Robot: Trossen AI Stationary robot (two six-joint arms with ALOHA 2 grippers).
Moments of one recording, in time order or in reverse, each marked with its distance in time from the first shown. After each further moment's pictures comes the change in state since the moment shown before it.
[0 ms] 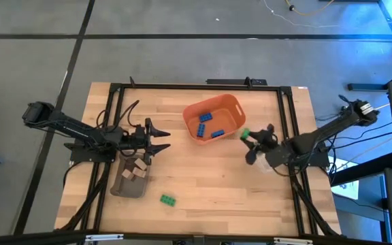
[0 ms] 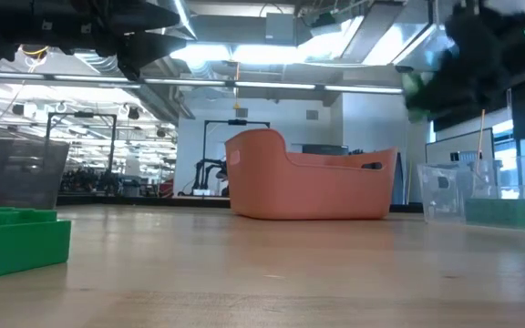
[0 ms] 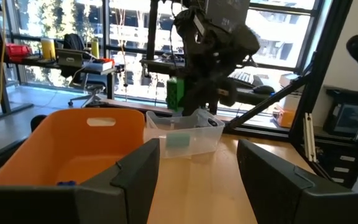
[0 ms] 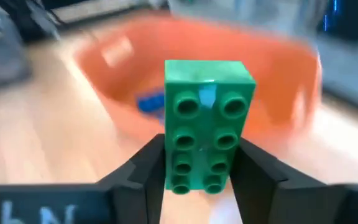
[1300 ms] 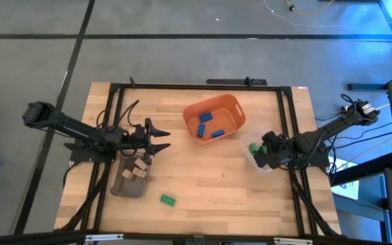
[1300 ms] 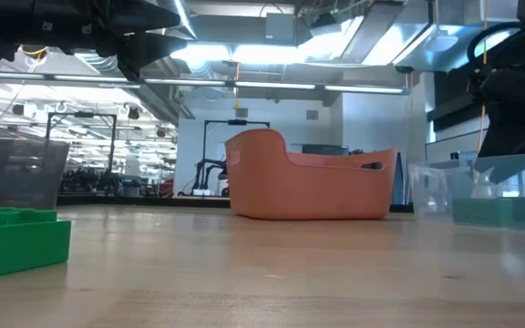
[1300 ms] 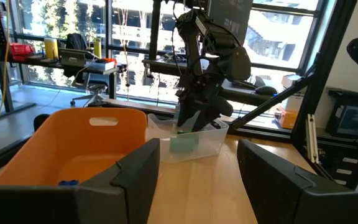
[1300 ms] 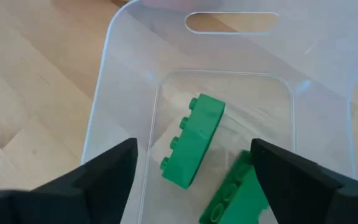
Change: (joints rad) left arm 0.001 0.000 0.000 0.000 -0.010 -0.006; right arm 0.001 -0.046 -0.001 -0.567 -0.449 0.612
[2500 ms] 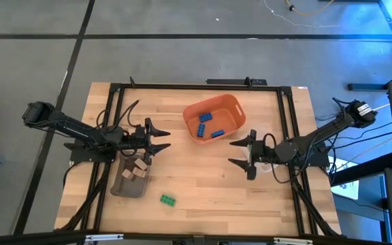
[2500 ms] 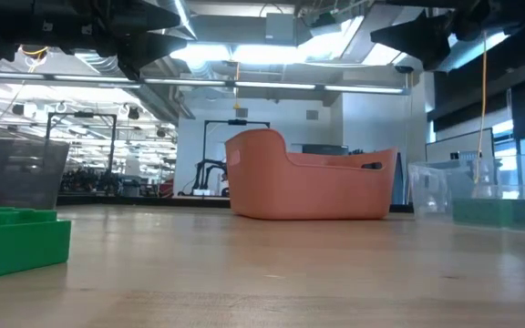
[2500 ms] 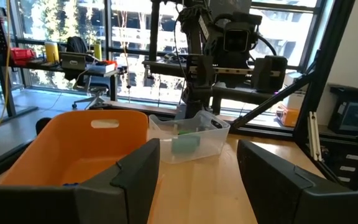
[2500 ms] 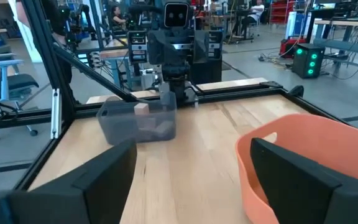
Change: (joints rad) left arm 0.001 0.000 0.000 0.001 0.001 0.026; right arm -0.003 0.157 -0.038 1.338 0.053 -1.151
